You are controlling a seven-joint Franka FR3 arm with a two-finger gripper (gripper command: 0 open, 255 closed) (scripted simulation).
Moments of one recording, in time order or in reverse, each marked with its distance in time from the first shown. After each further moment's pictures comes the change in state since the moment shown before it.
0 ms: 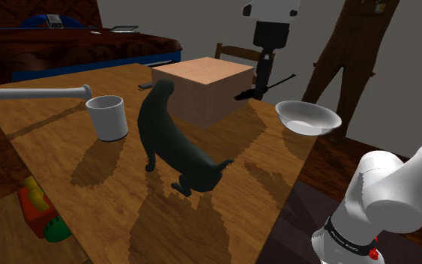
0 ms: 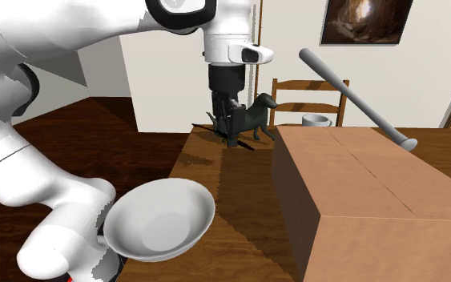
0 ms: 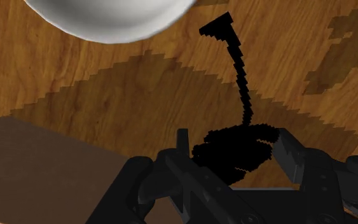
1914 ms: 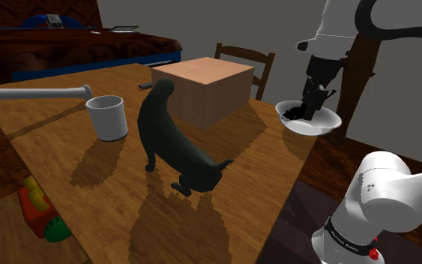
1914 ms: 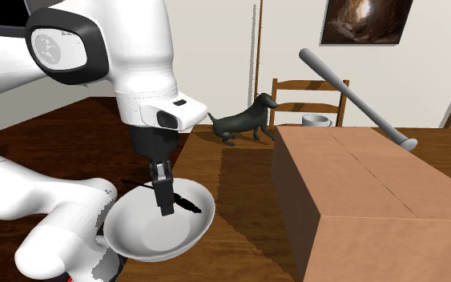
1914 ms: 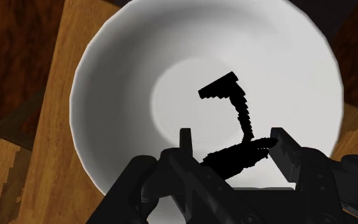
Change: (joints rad) arm -0.056 -0.432 -0.217 -0.446 -0.145 0.012 -0.232
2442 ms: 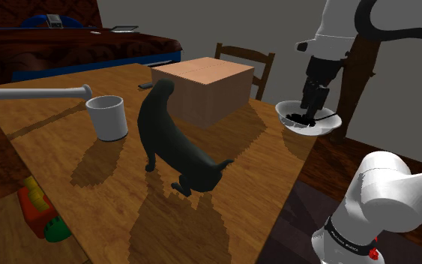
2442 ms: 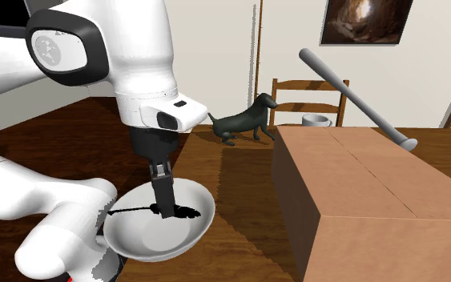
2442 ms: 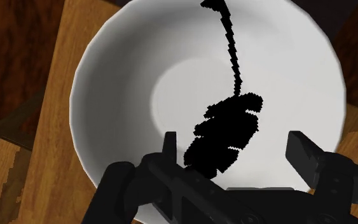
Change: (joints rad) arm 0.000 -0.001 -0.001 -0.004 -0.001 0.004 -0.001
